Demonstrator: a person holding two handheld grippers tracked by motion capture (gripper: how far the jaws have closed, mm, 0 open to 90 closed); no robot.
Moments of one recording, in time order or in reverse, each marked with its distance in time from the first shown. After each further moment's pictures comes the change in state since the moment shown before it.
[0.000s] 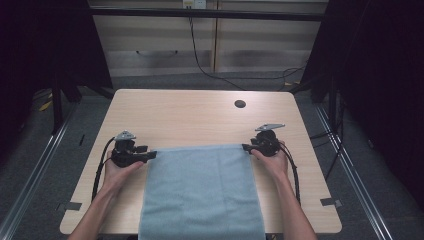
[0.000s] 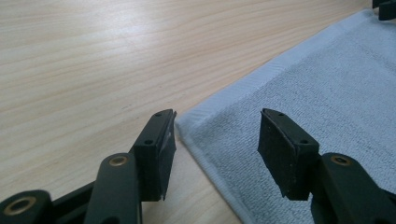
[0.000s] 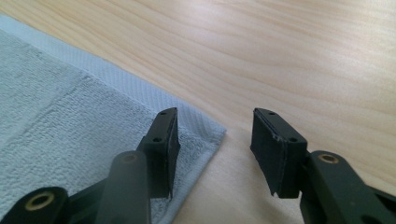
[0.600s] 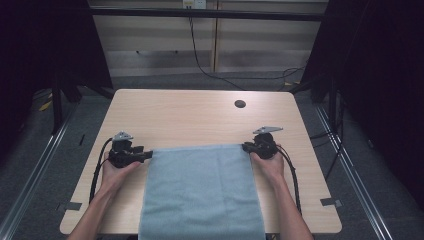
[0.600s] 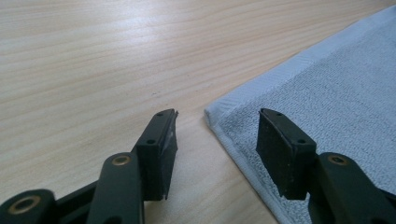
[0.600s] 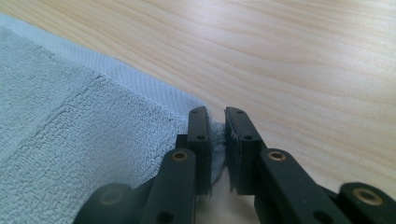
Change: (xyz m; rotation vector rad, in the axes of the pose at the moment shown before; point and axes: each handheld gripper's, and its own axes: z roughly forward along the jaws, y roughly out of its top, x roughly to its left) left arm 0.006 -0.005 0.000 0.008 0.057 0.002; right arm 0.009 -0.006 0.004 -0.036 0.027 0.022
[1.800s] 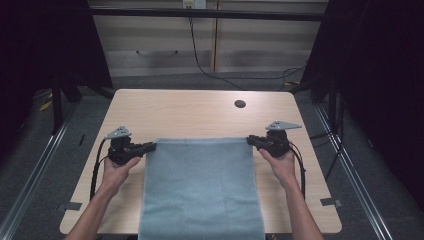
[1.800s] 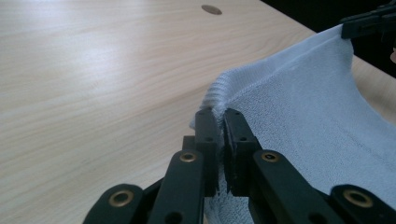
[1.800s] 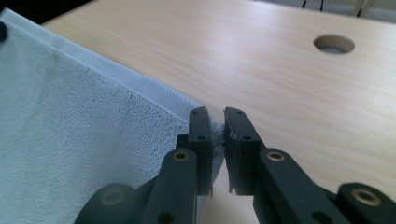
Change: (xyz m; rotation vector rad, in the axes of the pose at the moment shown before) left arm -0.024 0.026 -0.034 -0.167 -0.188 0.008; right arm 0.011 0.023 -0.066 -0.174 0.090 -0.023
